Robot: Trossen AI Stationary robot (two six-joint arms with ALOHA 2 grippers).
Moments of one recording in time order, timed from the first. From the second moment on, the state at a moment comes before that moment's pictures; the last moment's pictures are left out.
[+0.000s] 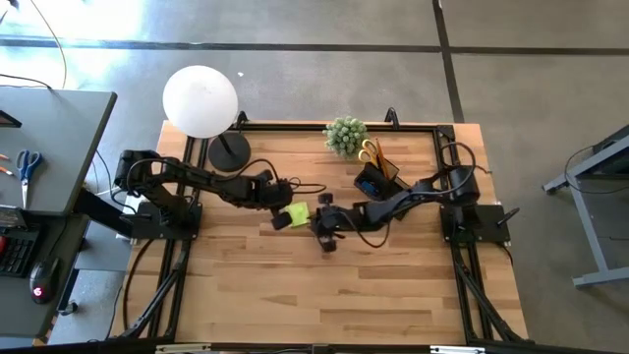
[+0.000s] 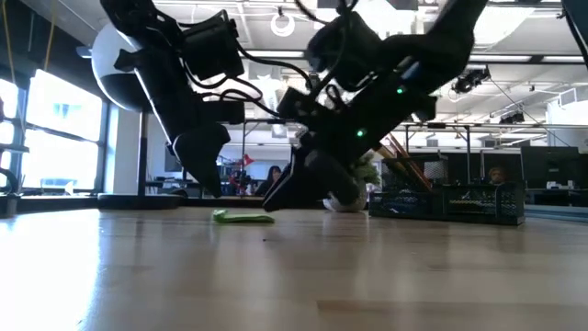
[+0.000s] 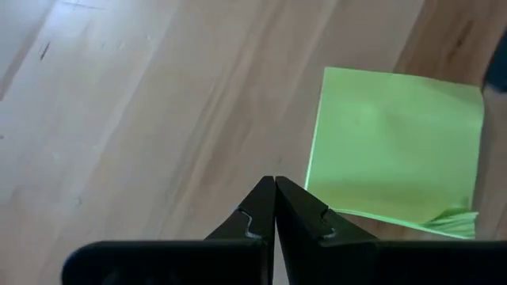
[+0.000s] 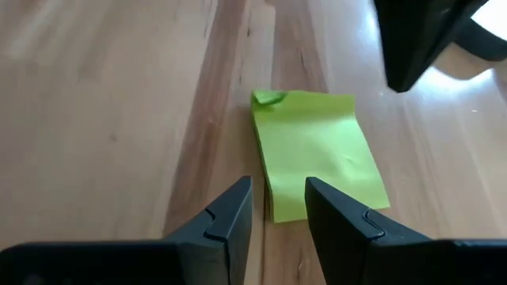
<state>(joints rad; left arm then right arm) 0.18 1.60 0.79 -0.31 -0.31 -0.28 0.10 2.00 1.00 0.33 0.23 -0.26</state>
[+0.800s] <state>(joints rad) 0.18 1.67 0.79 -0.22 -0.14 -0.32 0.11 2.10 1.09 0.29 0.34 -0.38</state>
